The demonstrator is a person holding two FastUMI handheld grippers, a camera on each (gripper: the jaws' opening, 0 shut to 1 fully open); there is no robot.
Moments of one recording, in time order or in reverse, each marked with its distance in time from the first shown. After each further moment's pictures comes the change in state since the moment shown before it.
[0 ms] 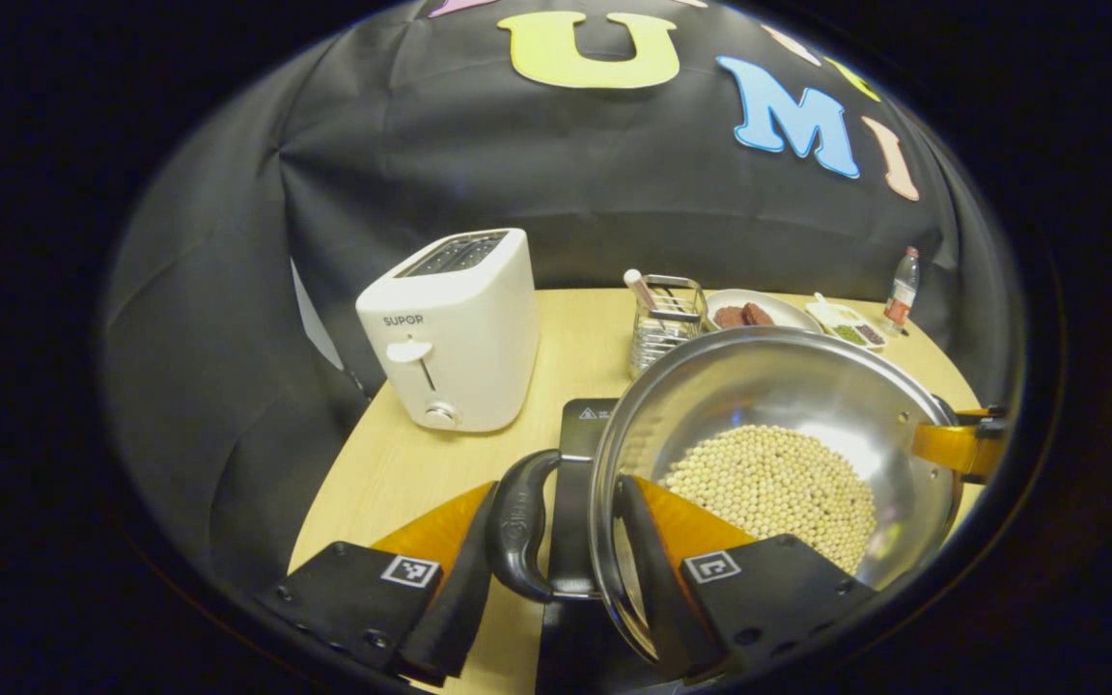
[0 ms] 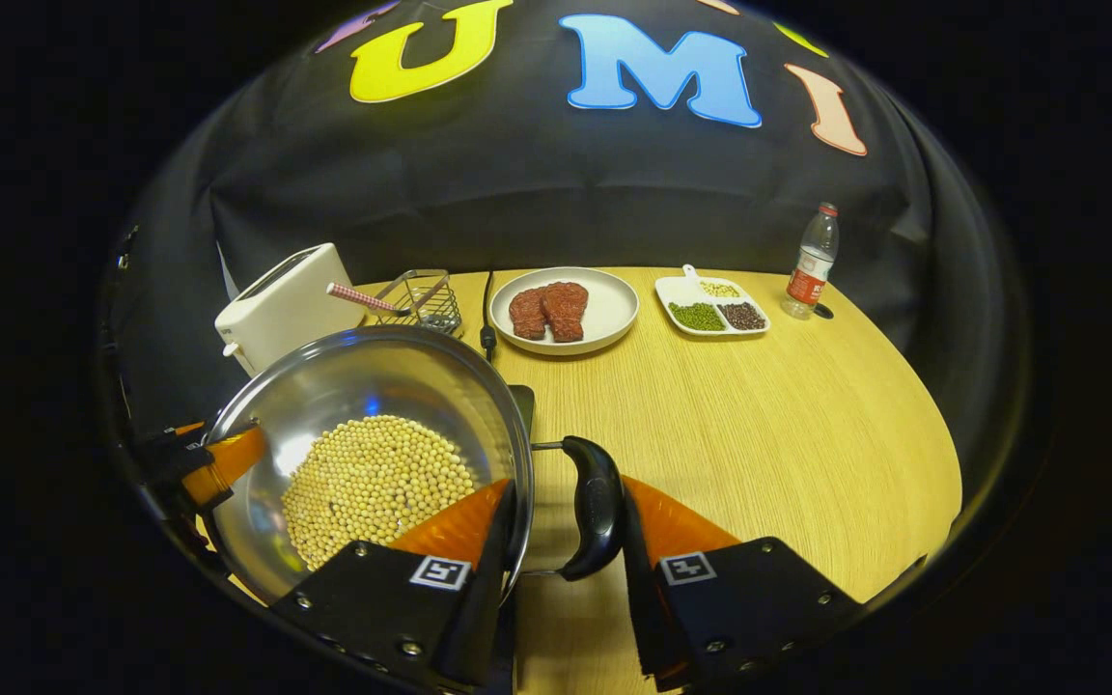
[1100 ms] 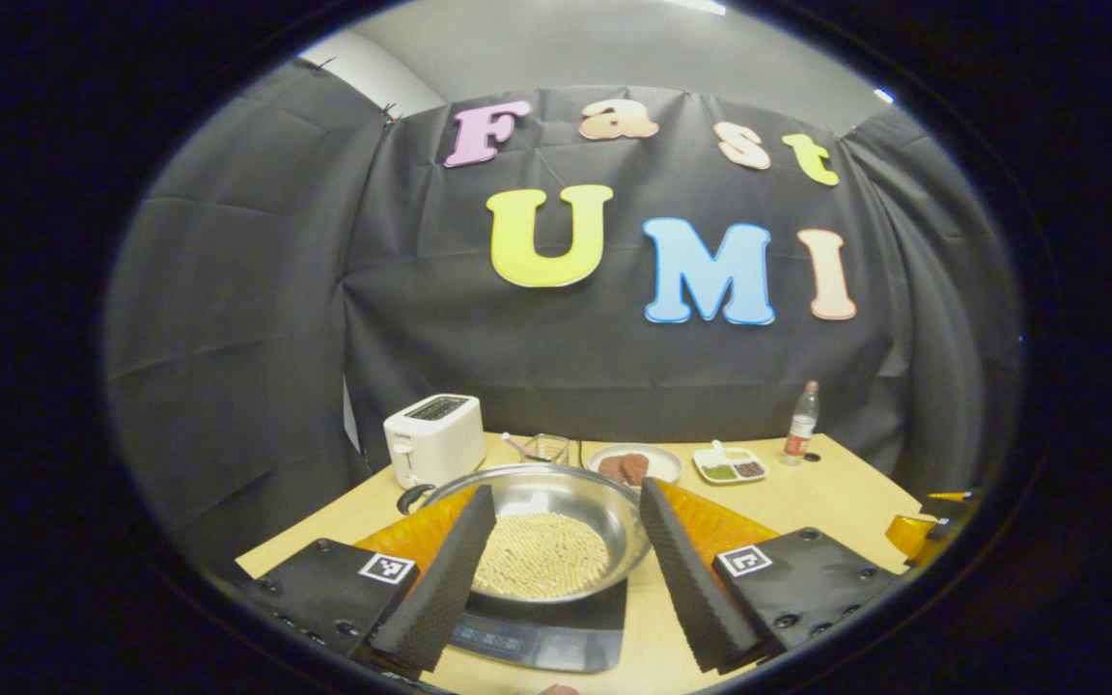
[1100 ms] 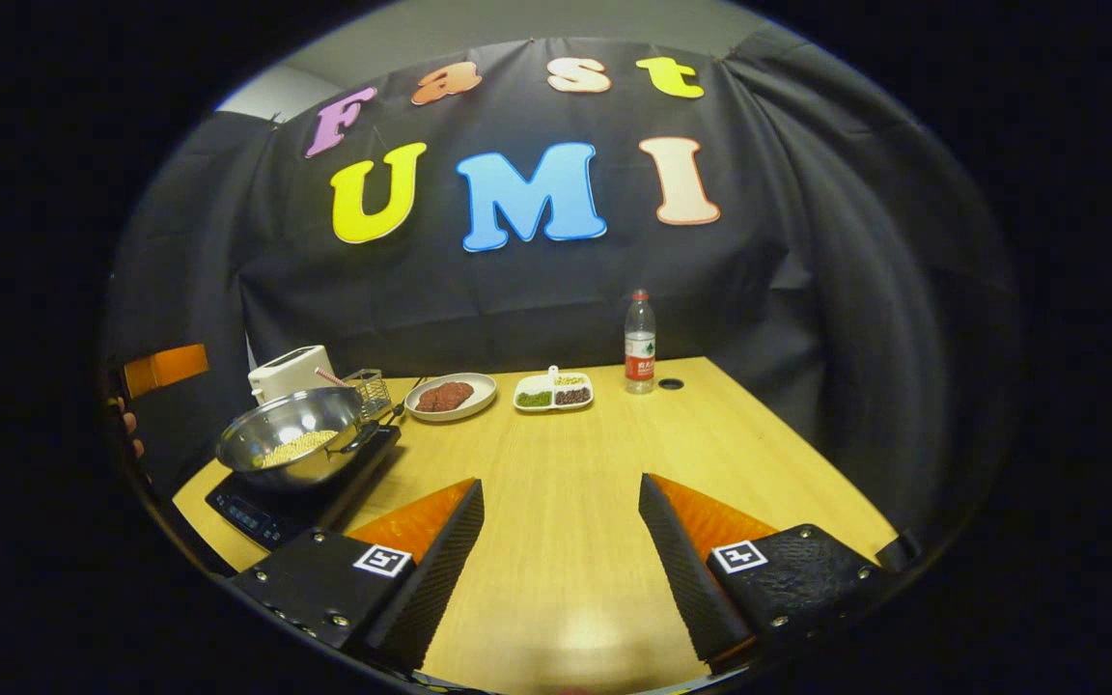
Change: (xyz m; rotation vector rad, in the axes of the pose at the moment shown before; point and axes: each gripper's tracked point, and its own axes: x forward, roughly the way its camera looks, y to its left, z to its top) left arm -0.294 -0.216 0.048 -0.097 -0.465 0.053; right arm -0.182 -0.264 -0.049 -0.012 -0.428 -0.015
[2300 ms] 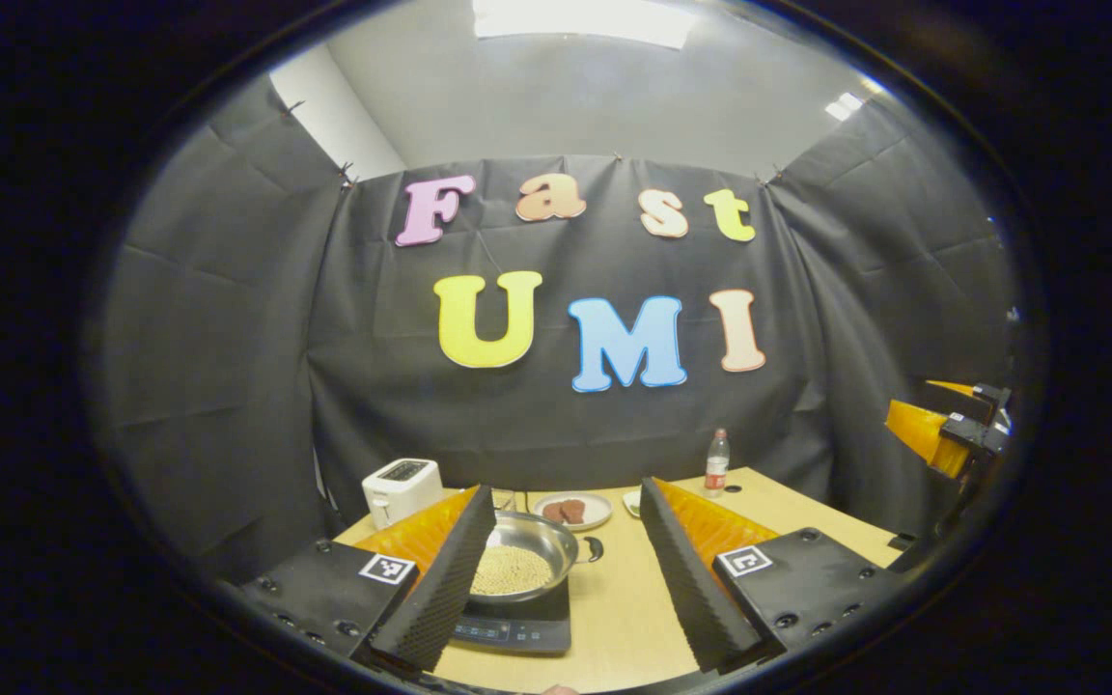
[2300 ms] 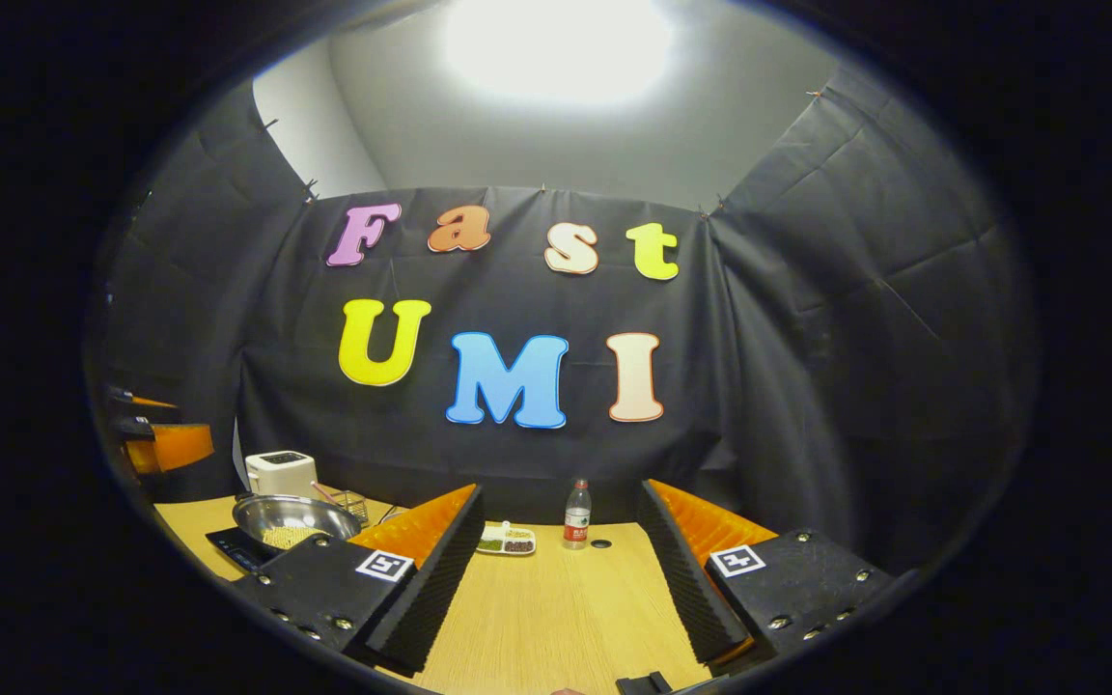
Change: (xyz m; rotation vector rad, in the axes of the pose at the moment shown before) left arm -0.131 -0.021 0.089 0.052 -0.203 -0.165; right arm -0.148 -0.007 0.164 -0.094 -0.451 -0.127
